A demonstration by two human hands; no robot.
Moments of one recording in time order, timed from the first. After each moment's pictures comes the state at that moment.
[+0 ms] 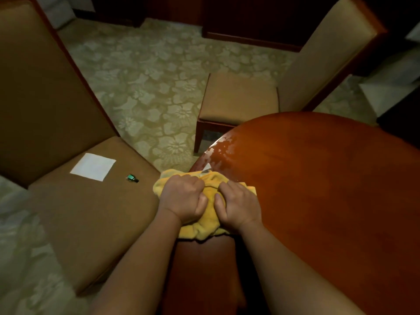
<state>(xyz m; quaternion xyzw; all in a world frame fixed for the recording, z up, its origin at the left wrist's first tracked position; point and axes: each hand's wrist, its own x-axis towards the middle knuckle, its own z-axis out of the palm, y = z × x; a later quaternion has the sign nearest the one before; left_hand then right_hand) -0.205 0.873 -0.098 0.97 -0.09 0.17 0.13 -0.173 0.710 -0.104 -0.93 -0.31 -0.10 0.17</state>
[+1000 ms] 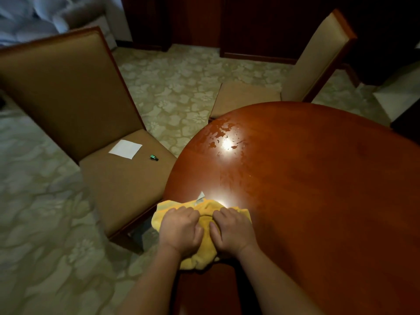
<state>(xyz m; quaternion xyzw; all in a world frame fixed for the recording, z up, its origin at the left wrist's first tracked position) -0.424 0.759 -0.083 0.99 0.03 0.10 0.11 -0.358 0.610 -0.105 -0.89 -0.39 -0.10 0.22</state>
